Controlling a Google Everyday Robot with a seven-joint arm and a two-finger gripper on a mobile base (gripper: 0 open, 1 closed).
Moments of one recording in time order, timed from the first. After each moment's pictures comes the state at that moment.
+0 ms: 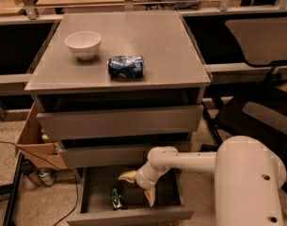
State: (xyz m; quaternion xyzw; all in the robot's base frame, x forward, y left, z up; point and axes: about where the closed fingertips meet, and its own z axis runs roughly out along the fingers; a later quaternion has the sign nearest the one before) arm 0.518 0.032 0.305 -0.93 0.26 0.14 0.22
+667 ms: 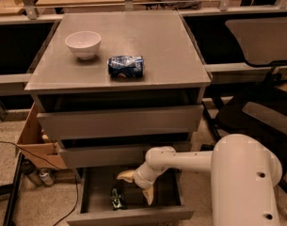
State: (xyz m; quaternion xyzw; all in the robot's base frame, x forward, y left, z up) arm 0.527 0.039 0.300 -0.93 0.24 0.13 0.22
